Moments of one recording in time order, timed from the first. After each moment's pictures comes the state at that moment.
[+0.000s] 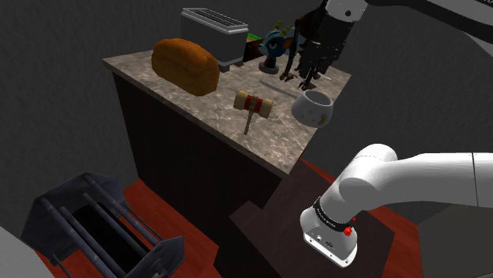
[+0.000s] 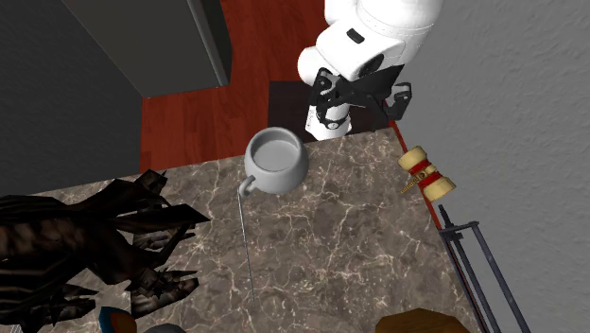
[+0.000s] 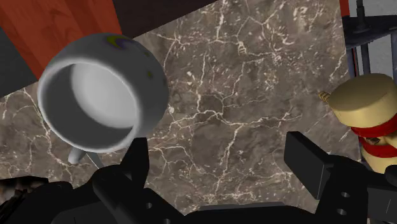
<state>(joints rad) 0.01 -0.83 -0.05 -2.26 -0.11 1.49 0.13</state>
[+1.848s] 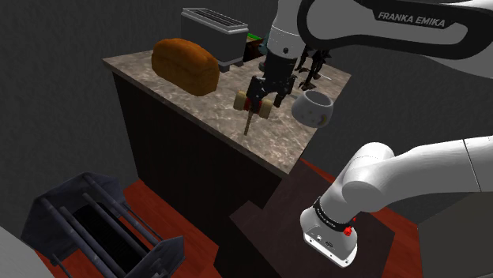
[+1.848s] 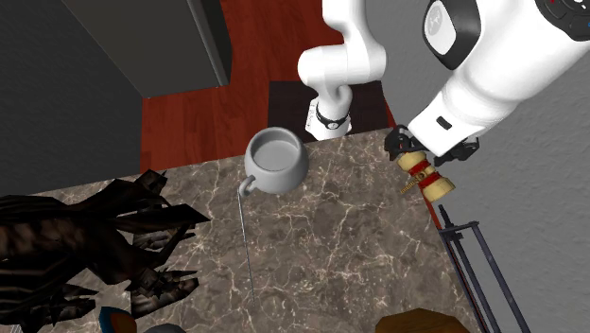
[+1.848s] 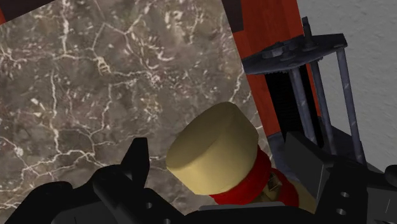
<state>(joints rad) 0.11 -0.69 0.17 -2.39 0.12 1.71 0.38</state>
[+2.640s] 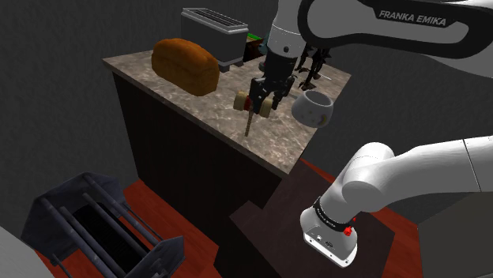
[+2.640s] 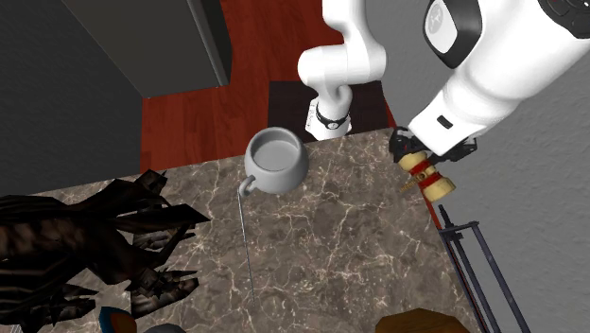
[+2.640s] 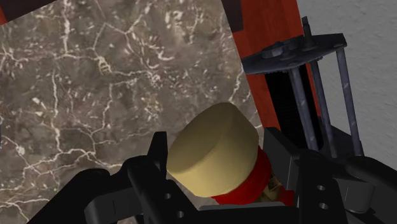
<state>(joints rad) 0.11 -0.69 0.17 -2.39 0.12 1.70 0.38</state>
